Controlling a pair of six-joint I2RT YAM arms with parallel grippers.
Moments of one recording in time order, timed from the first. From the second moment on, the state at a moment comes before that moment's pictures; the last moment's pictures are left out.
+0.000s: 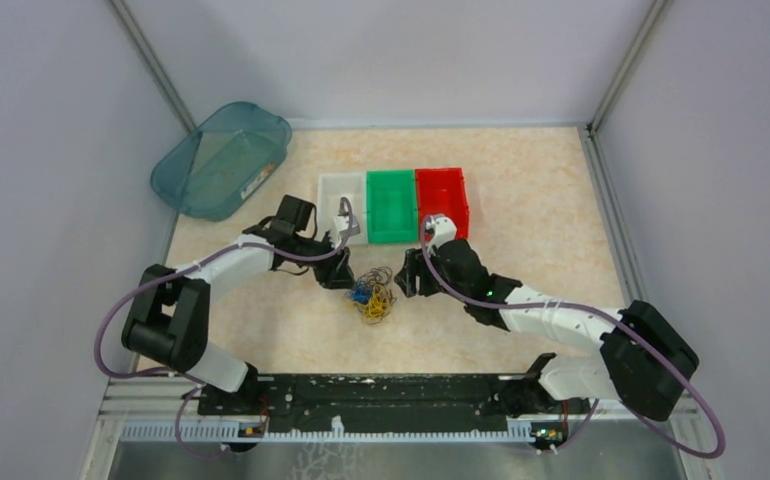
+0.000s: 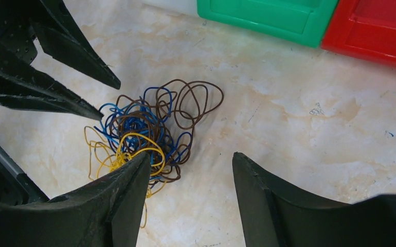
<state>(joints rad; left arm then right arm) -0.40 1.52 0.85 -0.37 0.82 0.45 0.82 1.22 0.55 0.17 0.06 0.47</state>
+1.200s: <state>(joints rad) -0.42 1.44 0.77 -0.23 0.65 0.39 0.88 1.17 0.55 0.15 0.11 0.48</state>
